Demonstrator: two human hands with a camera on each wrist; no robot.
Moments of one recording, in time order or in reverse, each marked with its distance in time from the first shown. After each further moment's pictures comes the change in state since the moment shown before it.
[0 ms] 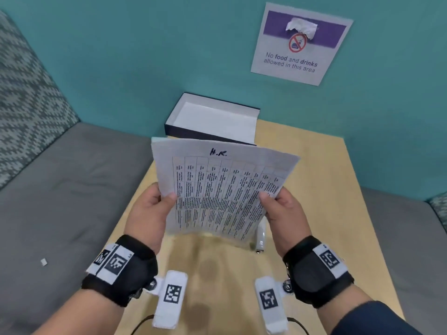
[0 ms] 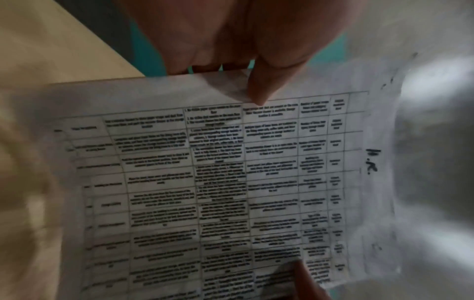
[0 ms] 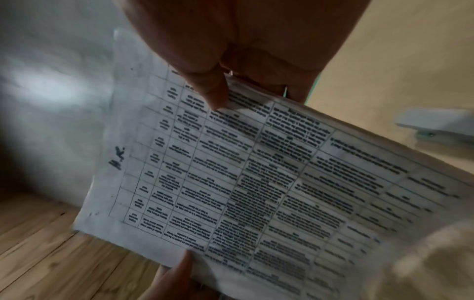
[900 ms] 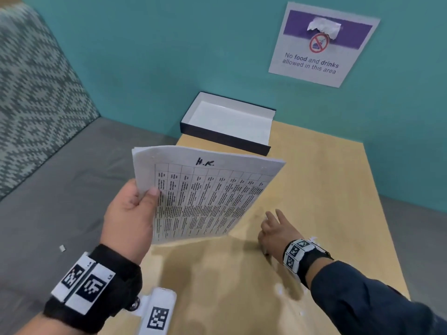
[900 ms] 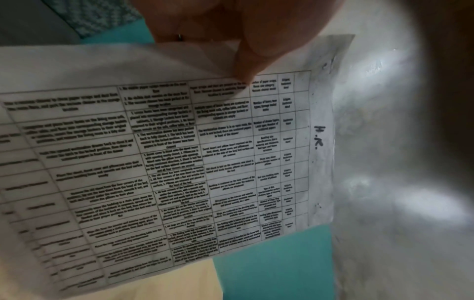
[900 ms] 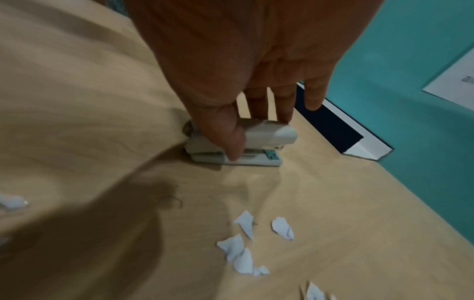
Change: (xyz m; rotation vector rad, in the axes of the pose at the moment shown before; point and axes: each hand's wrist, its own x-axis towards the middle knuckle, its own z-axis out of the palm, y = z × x) left_hand -0.036 0.047 -0.025 0.234 0.222 0.138; right_hand 0.052 0.105 -0.031 -2.315 -0.921 -0.383
